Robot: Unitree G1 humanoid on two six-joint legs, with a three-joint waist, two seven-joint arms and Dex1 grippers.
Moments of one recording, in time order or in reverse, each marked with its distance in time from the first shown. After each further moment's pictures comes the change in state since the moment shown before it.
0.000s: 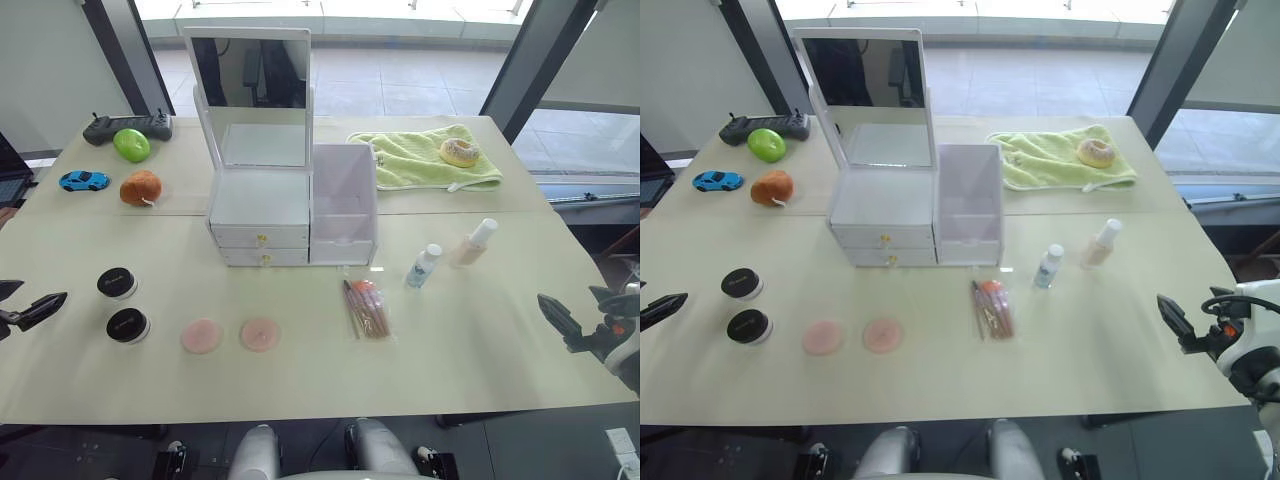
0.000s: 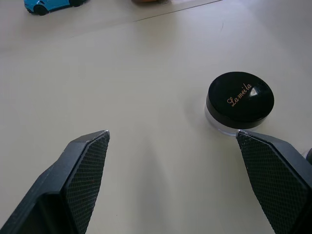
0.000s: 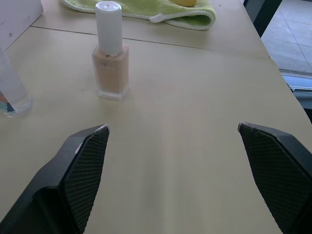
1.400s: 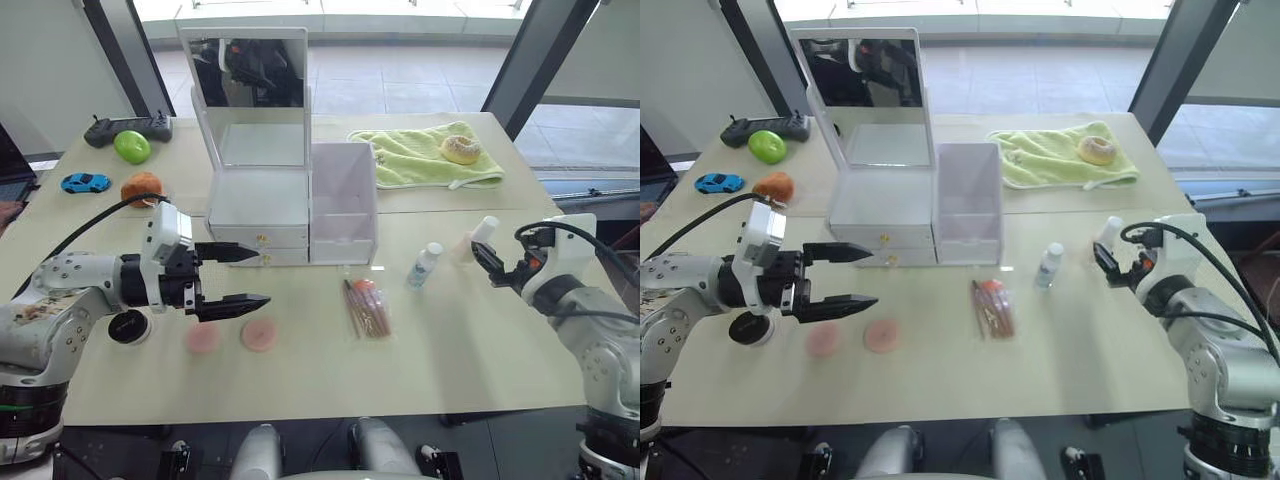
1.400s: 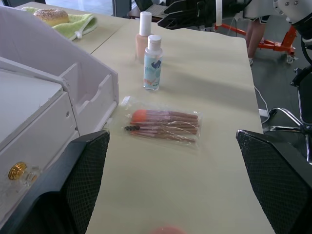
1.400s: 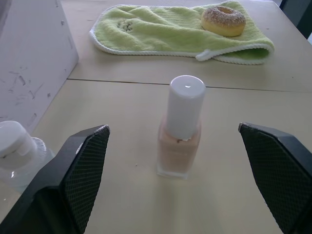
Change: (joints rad) left arm -0.097 -0.215 -0.331 -1.187 -0.376 0.568 -0.081; right arm -0.462 0.104 0.309 0.020 -0.043 0.241 -0.325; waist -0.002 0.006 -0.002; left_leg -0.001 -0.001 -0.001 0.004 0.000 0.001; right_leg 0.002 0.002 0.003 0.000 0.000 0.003
